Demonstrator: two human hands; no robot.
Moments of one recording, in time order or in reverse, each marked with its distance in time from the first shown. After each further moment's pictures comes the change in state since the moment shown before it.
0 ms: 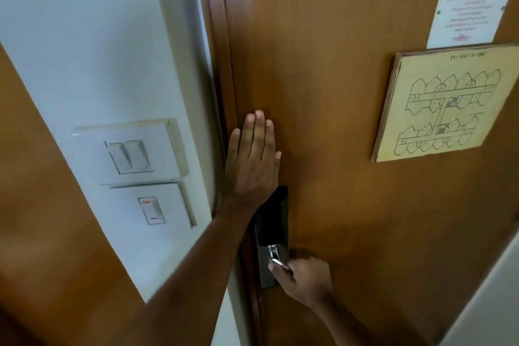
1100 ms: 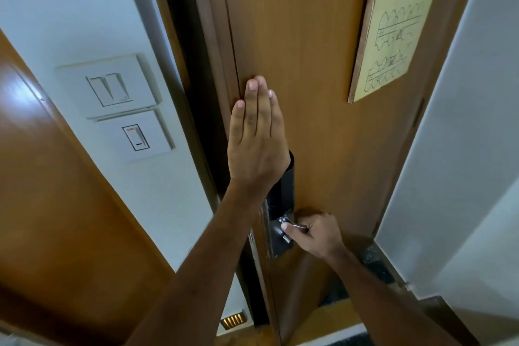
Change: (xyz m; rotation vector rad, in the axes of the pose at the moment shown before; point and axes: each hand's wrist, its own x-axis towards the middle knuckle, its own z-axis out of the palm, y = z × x) left_hand -0.041 0.098 -0.175 -0.136 0.129 0.033; right_hand -0.175 -0.007 -0.081 0.194 0.220 0.101
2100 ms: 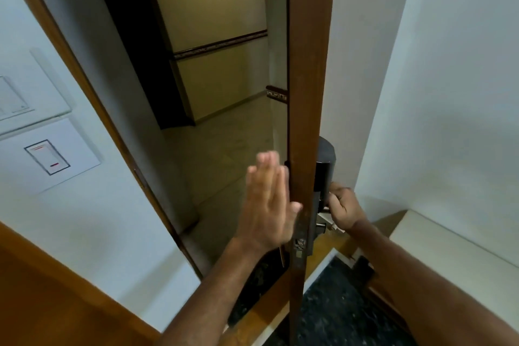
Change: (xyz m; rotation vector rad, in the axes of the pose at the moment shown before) left_hand -0.128 0.058 -0.070 -1.129 -0.123 0.154; right_hand -0.116 0.002 -0.088 0.061 0.313 0.445
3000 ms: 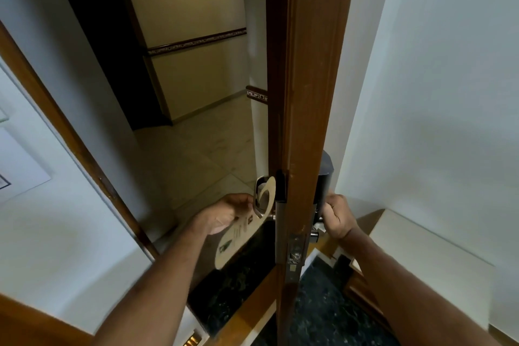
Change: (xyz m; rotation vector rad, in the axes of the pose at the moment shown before) left_hand -0.026 -0.118 0.055 -1.018 -0.991 -1.158; right_hand -0.004 0.000 -0.016 0.064 -0.008 0.073
